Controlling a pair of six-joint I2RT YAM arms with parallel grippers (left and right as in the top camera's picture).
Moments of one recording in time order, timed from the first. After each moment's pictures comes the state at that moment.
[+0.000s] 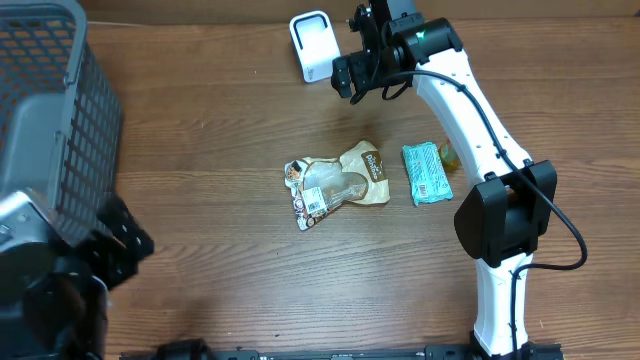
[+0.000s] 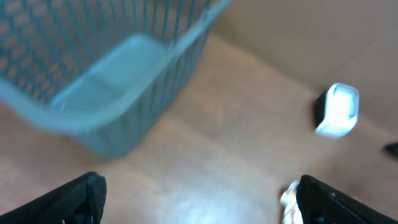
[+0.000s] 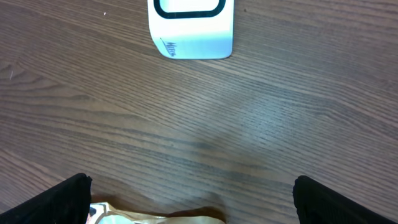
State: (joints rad) left arm 0.12 0.76 1.46 -1.30 -0.22 -0.41; right arm 0.34 2.22 2.18 -1.02 -0.14 0.04
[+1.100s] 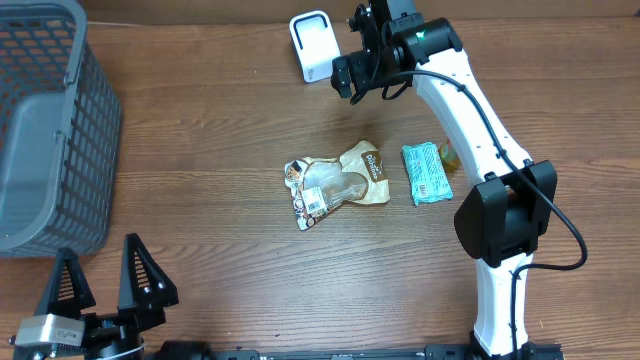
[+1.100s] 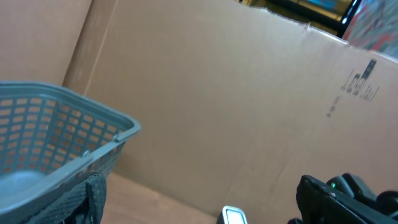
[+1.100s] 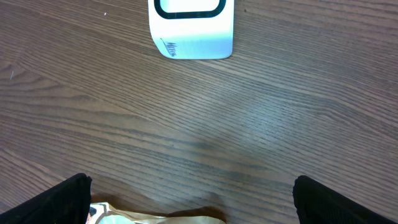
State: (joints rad) left arm -0.05 0.01 0.71 -0.42 -0.22 -0.39; right arm 0.34 2.22 2.18 -1.02 -0.14 0.05
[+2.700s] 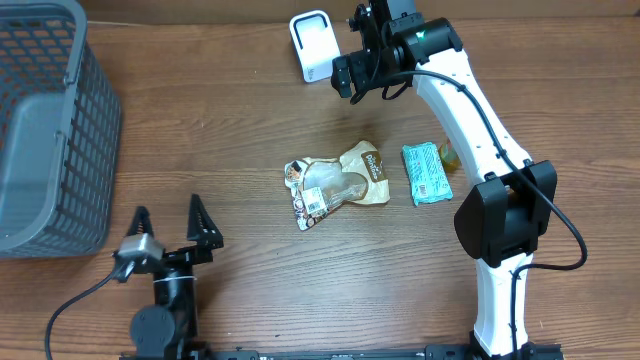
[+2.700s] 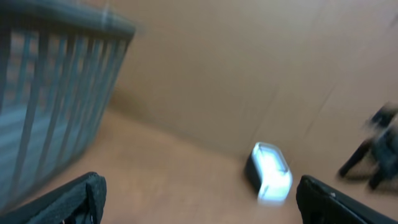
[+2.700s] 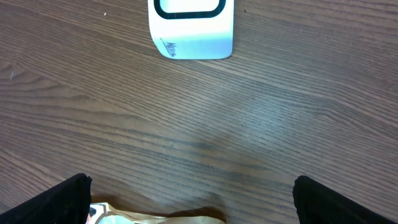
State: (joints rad) left arm -0.05 0.01 0.01 0.12 -0.18 -0.35; right arm 0.34 2.22 2.18 -1.02 -0.14 0.04
